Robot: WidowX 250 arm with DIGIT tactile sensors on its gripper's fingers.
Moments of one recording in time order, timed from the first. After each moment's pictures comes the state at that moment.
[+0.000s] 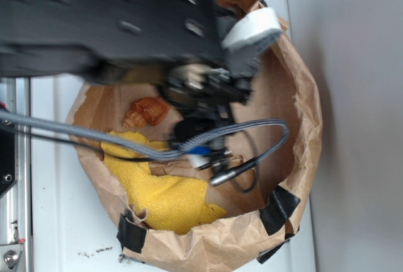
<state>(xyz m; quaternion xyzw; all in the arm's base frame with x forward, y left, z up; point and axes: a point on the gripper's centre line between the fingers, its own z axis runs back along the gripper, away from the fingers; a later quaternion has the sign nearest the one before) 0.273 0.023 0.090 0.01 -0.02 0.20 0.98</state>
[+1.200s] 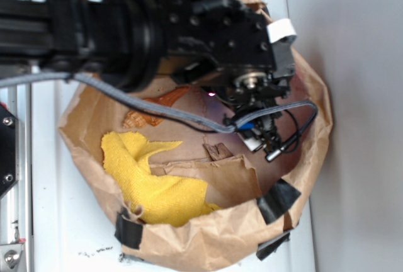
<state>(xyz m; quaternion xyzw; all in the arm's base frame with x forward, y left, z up) 0.310 0.039 0.055 -0.02 -0.07 0.32 0.95</state>
